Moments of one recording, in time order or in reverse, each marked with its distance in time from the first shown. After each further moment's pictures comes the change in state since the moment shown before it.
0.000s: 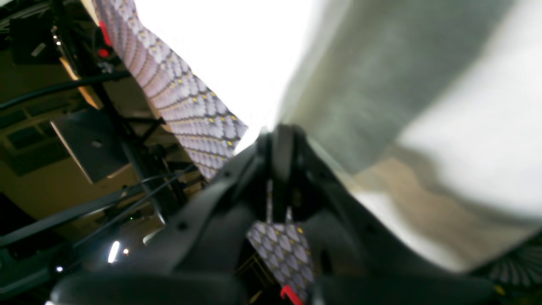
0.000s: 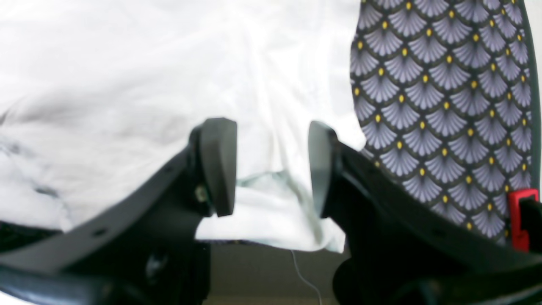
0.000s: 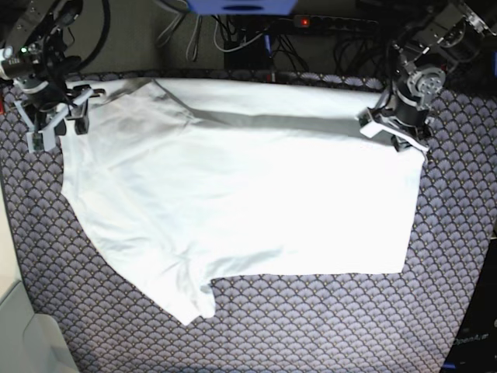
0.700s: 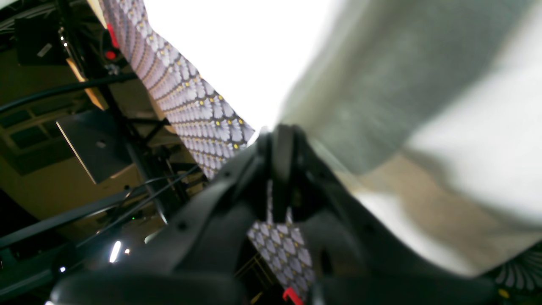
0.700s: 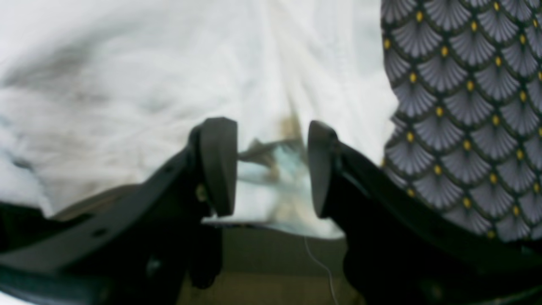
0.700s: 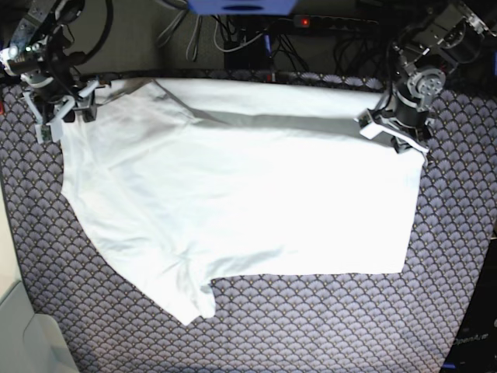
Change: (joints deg) left arm -0.2 0.0 0.0 0.0 0.0 0.0 0.0; right arm -1.1 0.5 -1.8 -4.9 0.0 0.0 0.2
